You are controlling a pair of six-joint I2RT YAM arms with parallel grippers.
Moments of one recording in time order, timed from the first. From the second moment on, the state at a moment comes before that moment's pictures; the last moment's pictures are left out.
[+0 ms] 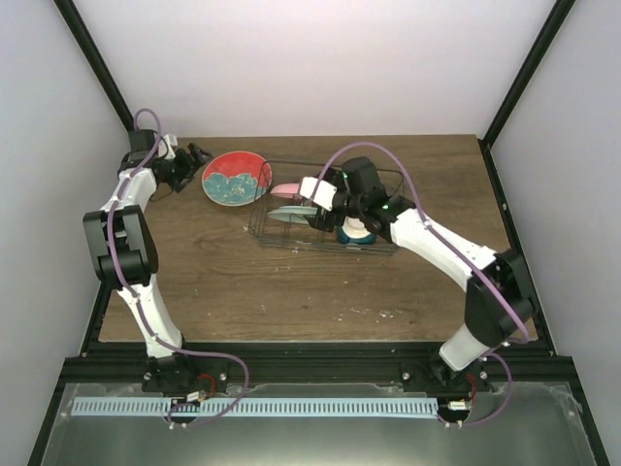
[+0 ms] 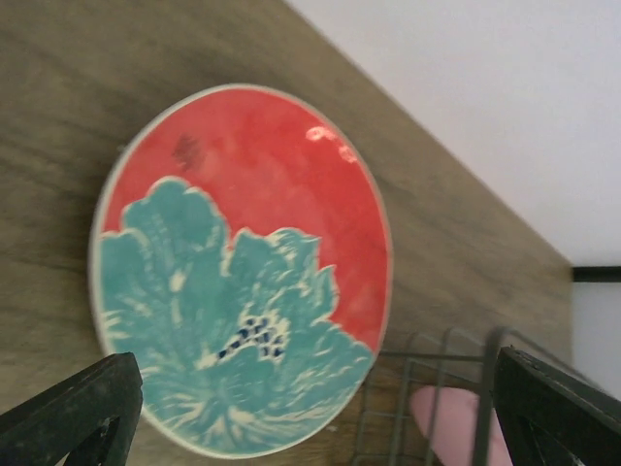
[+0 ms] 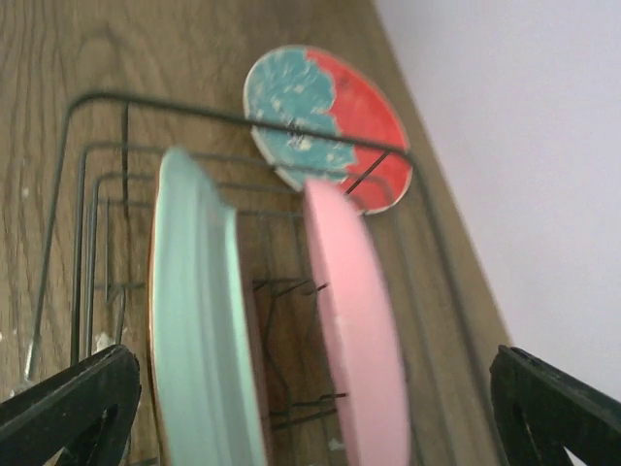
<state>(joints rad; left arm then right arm) 0.21 1.99 1.58 -0.38 0.64 -0.52 0.61 1.61 1.23 -0.20 -0.24 -0.82</state>
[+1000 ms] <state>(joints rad) 0.10 2.33 1.88 -0.68 0.28 -0.39 0.63 1.48 1.30 -0.06 -0.12 -0.56</state>
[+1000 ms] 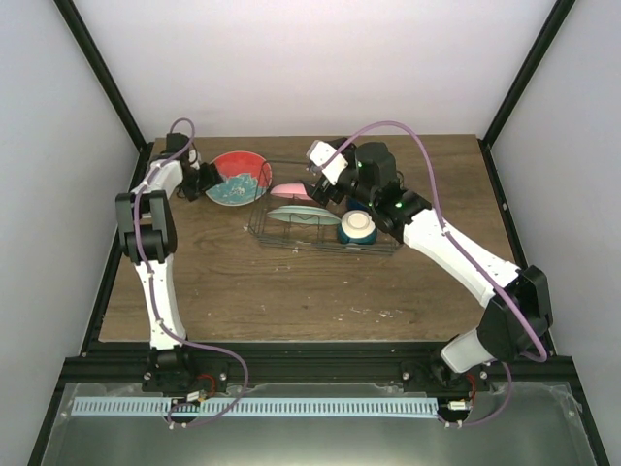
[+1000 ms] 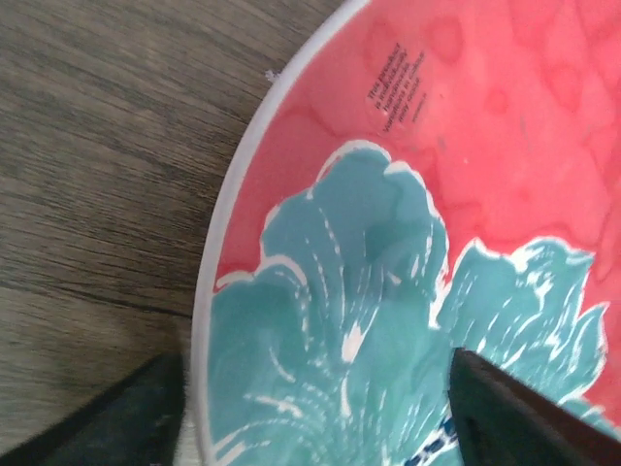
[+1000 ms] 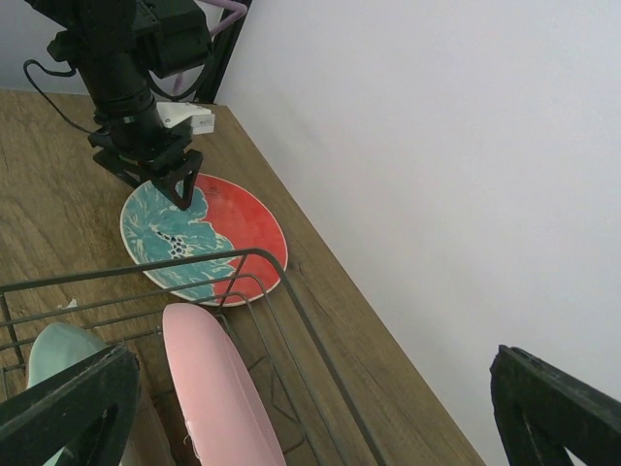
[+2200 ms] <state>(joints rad) 0.24 2.29 1.52 -0.04 0.80 -0.70 0.61 1.67 1.43 -0.17 -0.17 -0.41</state>
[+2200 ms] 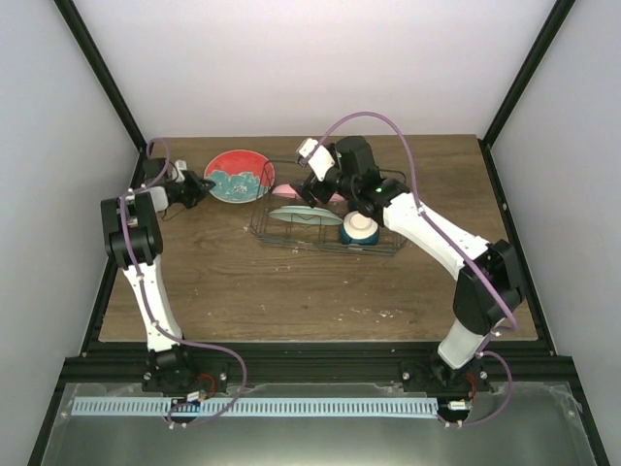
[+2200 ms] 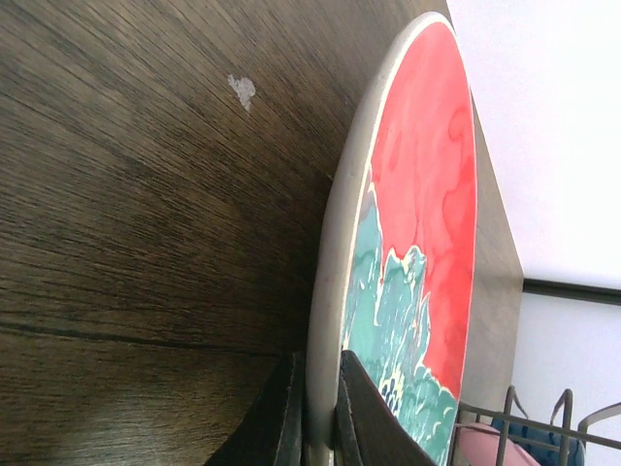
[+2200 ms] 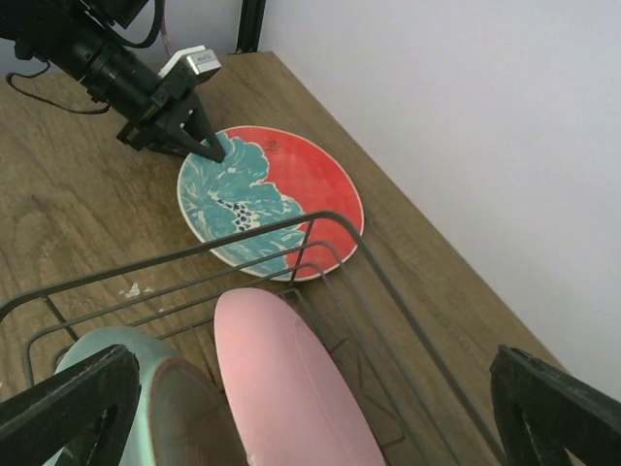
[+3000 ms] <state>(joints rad) 0.39 2.20 1.35 0.02 0.85 -0.74 0.59 1.71 1.48 -0.23 -0.22 -0.32</state>
